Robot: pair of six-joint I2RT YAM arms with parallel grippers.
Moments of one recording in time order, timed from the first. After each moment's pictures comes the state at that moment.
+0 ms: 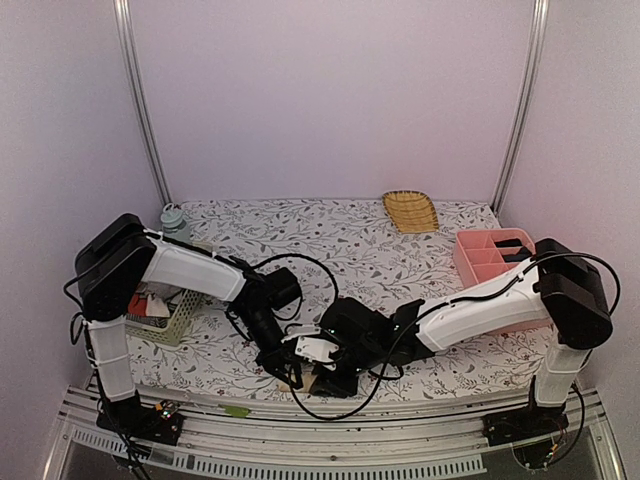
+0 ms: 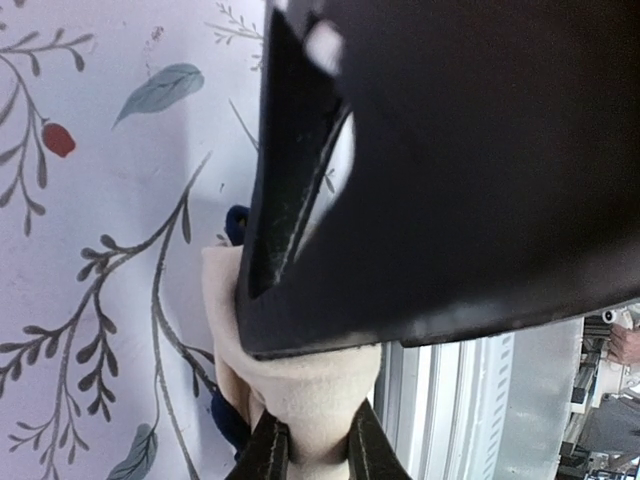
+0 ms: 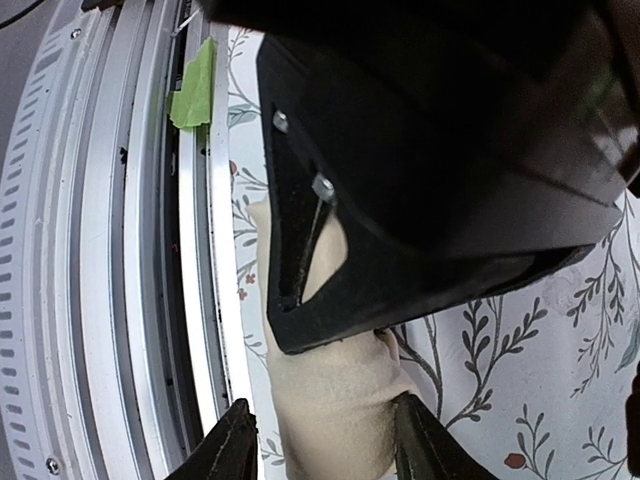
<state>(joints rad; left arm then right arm) -0.86 1.96 1.11 -0.69 0.78 0.53 1.23 1.86 1.06 -0.13 -0.19 -0.13</state>
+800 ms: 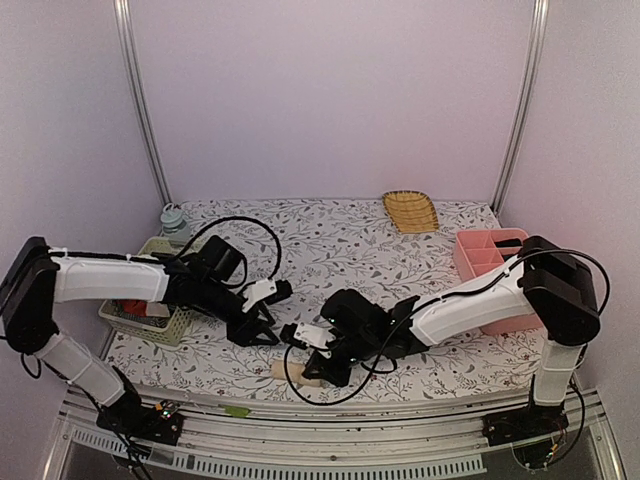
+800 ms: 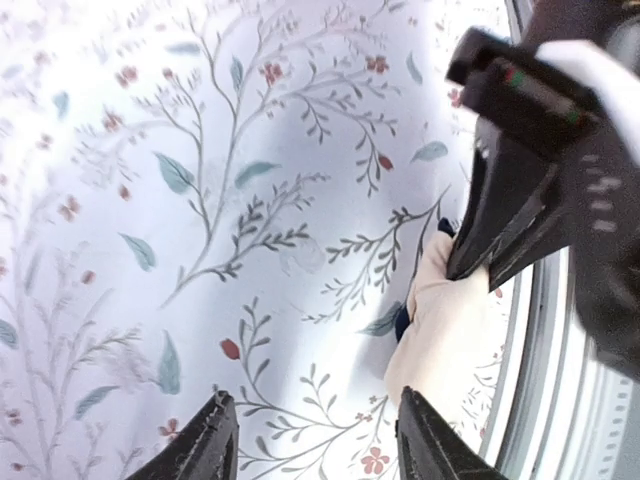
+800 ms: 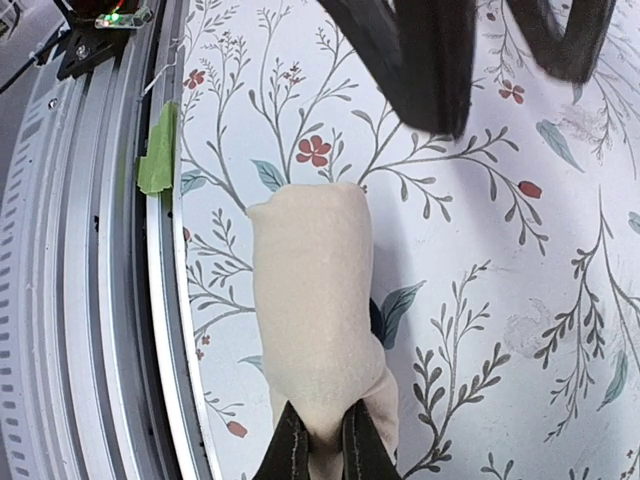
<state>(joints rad) -0.70 1.52 0.82 -0.37 0.50 0.42 1.18 1.91 1.07 -0.02 -0.24 -0.05</state>
